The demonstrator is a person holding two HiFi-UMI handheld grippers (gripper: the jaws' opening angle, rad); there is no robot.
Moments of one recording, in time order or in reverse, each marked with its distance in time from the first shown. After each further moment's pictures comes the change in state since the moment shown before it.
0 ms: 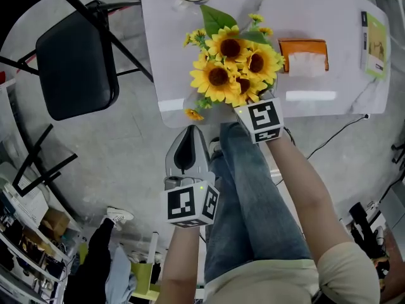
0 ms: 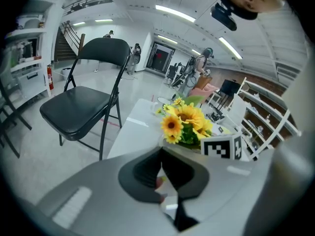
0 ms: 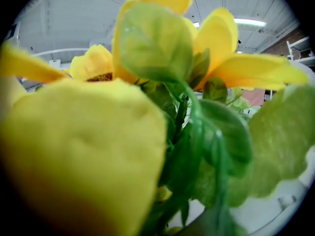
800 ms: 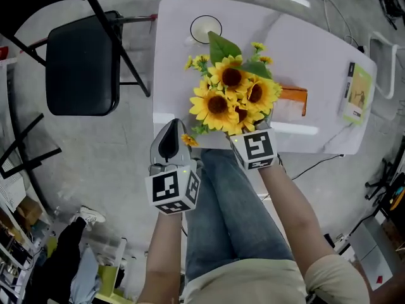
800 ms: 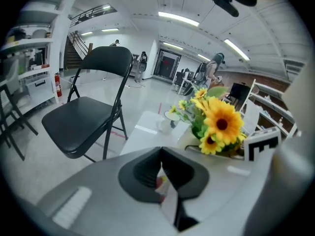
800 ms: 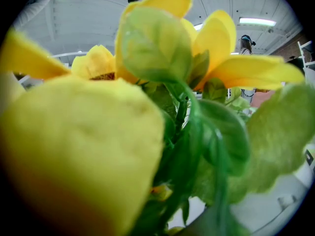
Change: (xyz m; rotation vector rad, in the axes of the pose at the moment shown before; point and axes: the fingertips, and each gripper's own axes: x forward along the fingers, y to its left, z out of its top) left arm 0.039 0.013 0.064 -0.022 -0.082 0.104; right arm -0.010 -0.010 0.065 -0.051 0.011 0.087
